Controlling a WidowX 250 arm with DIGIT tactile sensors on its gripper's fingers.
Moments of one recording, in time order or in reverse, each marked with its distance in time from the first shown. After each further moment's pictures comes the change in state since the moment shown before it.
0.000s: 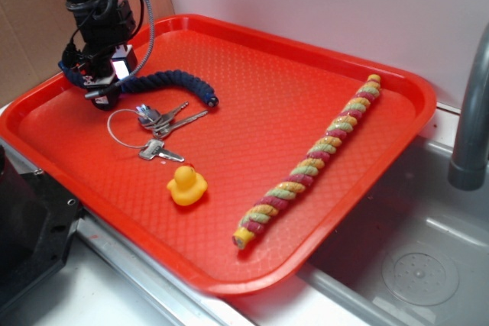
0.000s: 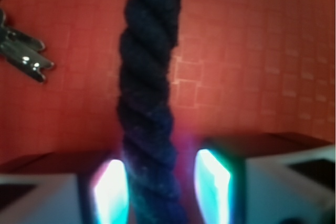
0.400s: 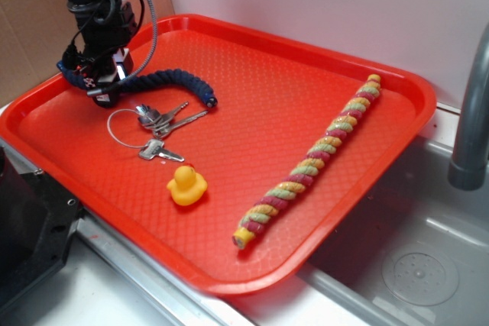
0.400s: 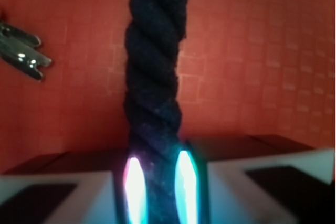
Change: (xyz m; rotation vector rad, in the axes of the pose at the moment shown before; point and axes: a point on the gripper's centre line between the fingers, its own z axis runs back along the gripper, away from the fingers) arm 0.001 -0.004 0.004 0.017 0.040 0.033
